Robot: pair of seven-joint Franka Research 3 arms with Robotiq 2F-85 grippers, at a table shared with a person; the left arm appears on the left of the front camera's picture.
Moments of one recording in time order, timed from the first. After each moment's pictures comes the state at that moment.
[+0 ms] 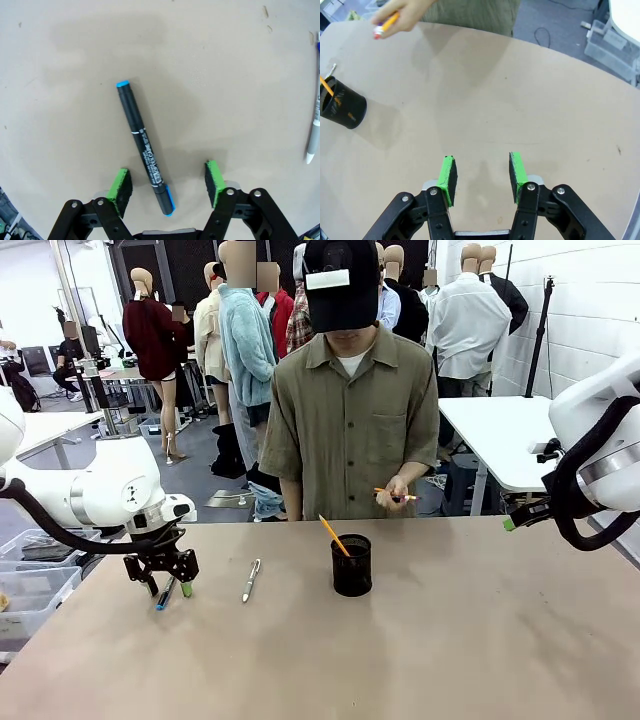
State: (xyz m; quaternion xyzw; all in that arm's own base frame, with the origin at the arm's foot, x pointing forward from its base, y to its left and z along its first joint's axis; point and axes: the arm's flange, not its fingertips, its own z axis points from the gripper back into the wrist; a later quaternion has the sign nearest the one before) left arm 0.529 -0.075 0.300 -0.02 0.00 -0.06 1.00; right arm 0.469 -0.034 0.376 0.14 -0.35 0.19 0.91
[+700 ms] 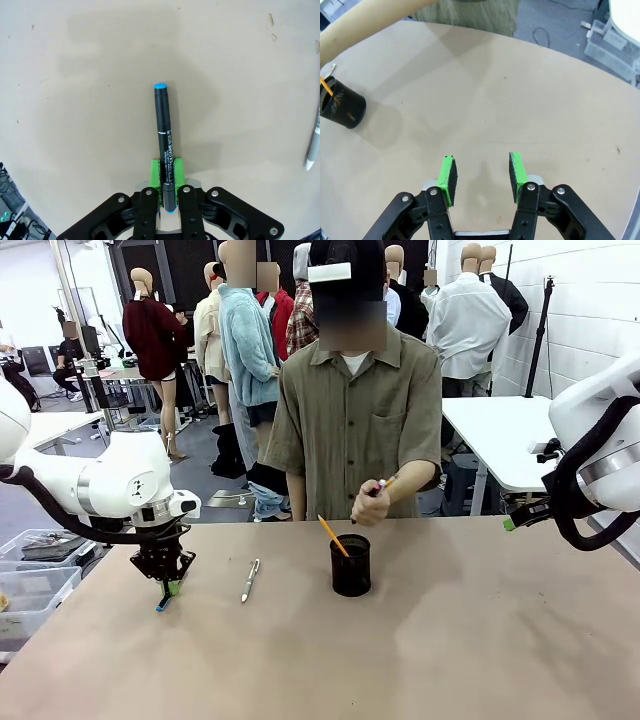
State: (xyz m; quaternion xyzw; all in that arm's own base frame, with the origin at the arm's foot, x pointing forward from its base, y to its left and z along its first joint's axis) left arm 0.535 -0.087 0.309 0.01 0.01 -0.05 1.00; right arm 0.469 -0.034 0.376 0.14 -0.35 0.19 0.91
